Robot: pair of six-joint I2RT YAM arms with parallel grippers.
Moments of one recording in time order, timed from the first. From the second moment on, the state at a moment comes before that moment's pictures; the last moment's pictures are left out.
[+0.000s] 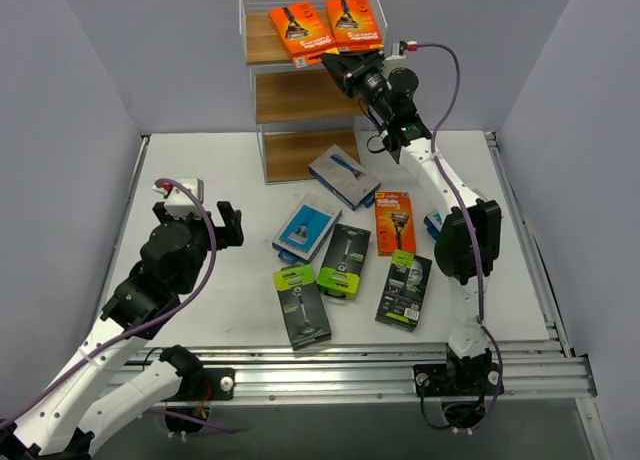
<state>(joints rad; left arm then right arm) -0.63 0.73 0.90 -0.35 -0.50 -0.25 0.35 2.12 2.02 0.40 -0.28 1.41</state>
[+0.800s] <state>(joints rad) -0.65 0.73 0.90 -0.35 -0.50 -0.25 0.45 2.03 1.82 0.55 0.00 1.42</state>
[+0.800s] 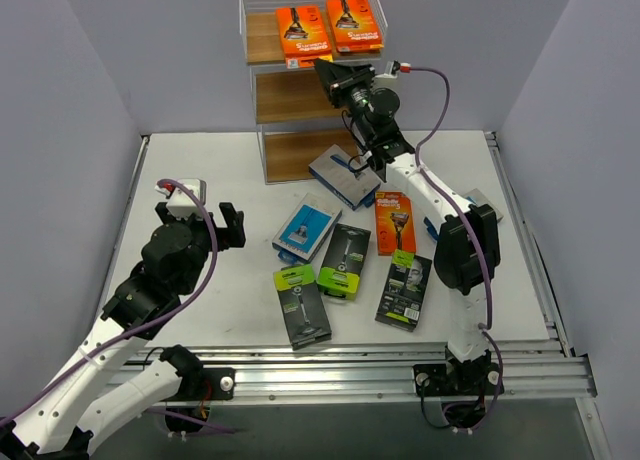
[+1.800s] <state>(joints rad) -0.68 0.73 0.90 -0.35 -0.50 -0.25 0.48 2.03 1.84 0.58 0.14 1.38</state>
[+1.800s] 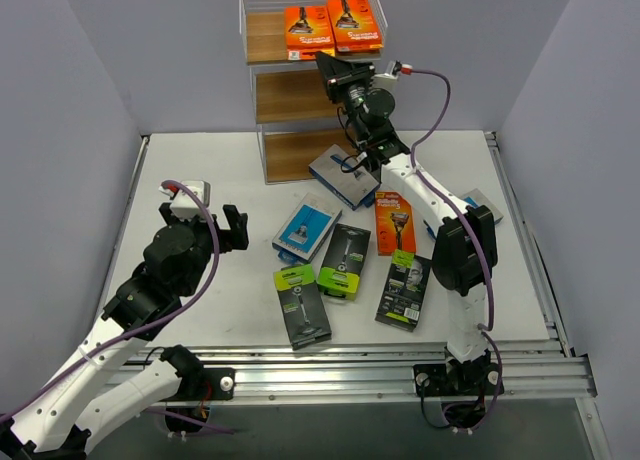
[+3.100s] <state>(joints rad) -0.69 0.73 0.90 -0.36 -0.50 -0.25 0.45 2.11 1.92 0.57 0.11 1.41</state>
